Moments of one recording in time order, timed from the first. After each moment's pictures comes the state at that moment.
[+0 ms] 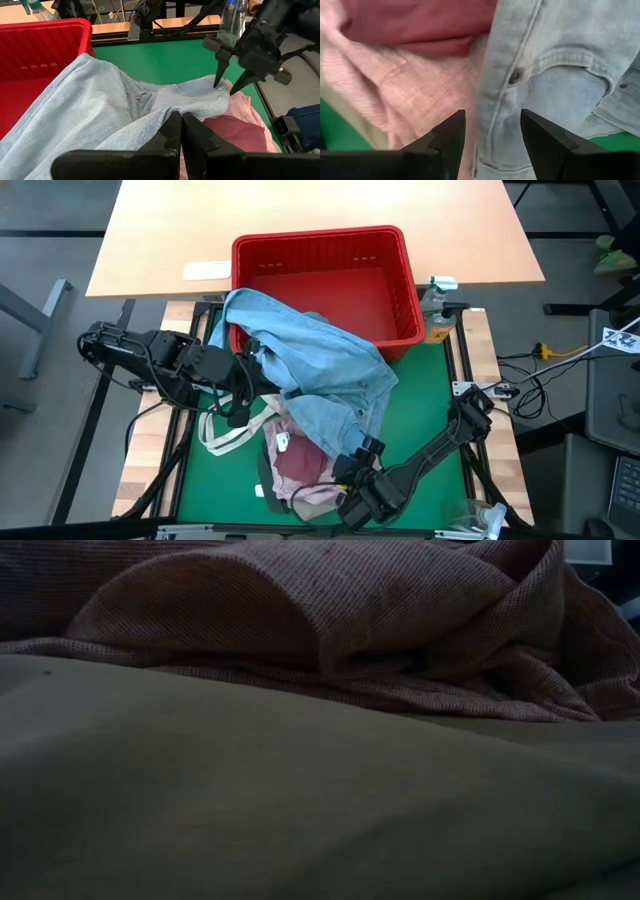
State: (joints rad) left arm -0.30 1.23 1.49 -0.85 -0.25 -0.12; right arm 0.66 2.22 2.13 -1.42 0.50 1.04
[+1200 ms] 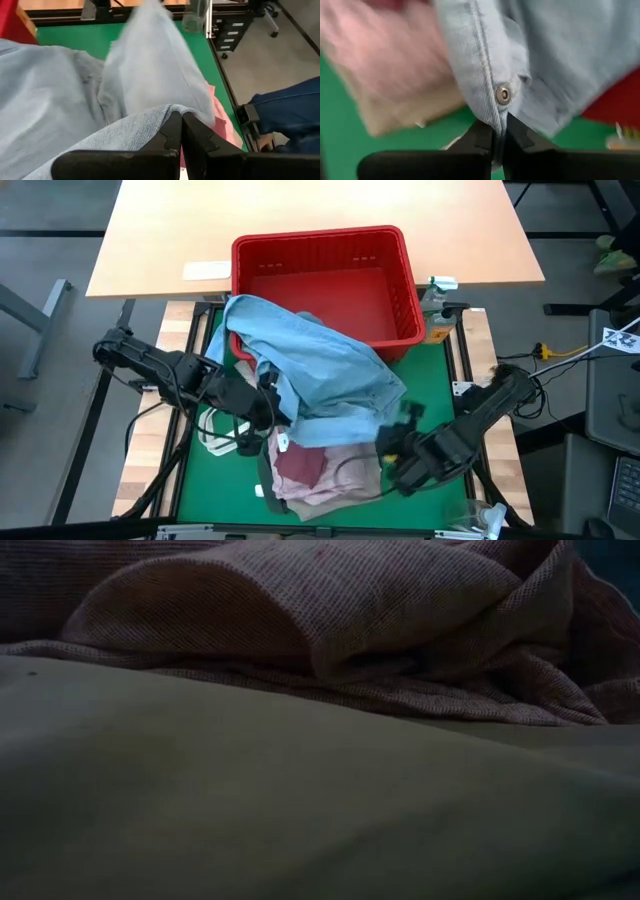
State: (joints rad) left arm -0.40 1.37 1.49 -0.79 -0.17 -0.24; right arm 0.68 1.74 1.83 -1.57 0.45 0.84
